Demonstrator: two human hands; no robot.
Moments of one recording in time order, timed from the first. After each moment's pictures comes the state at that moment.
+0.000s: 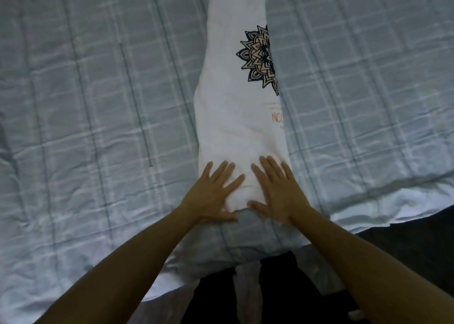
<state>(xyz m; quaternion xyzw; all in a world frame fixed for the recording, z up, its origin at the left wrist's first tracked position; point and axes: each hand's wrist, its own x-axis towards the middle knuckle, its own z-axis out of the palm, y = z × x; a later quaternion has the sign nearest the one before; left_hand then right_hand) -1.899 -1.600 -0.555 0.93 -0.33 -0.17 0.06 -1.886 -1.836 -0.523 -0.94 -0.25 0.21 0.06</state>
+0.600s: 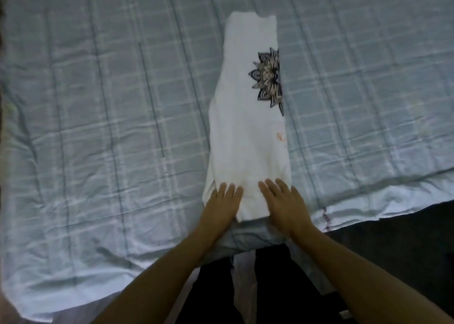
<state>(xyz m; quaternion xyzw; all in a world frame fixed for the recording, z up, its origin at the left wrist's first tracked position) -1.967 -1.630 -0.532 0.96 -0.23 -0.13 0.06 -1.939 -1.826 -0.492 -0.95 -0.23 0.23 -0.03</state>
